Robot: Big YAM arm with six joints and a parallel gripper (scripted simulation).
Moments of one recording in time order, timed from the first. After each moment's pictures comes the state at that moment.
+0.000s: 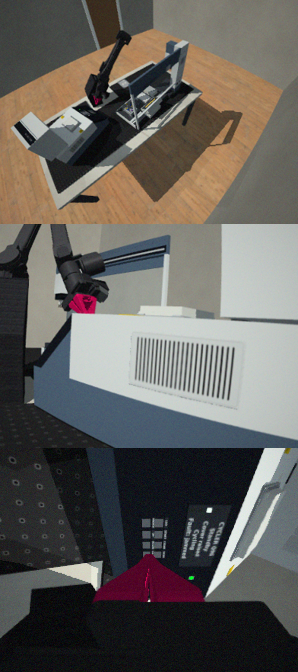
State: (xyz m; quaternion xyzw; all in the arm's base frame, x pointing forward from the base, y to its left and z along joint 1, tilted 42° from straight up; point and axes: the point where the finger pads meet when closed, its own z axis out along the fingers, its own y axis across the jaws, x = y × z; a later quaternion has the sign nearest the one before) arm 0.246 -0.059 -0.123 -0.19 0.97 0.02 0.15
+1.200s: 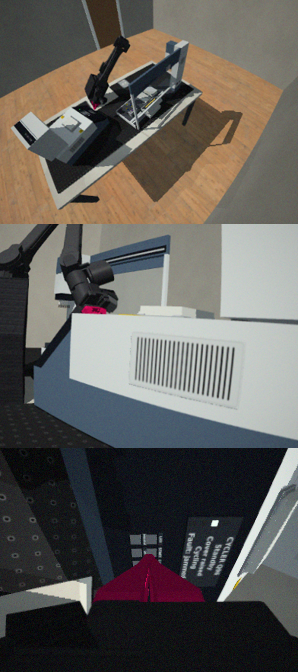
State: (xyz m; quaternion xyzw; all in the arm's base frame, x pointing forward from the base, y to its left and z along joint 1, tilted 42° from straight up) arm 0.266 -0.065 -0.170 -0.18 0.97 0.02 0.15
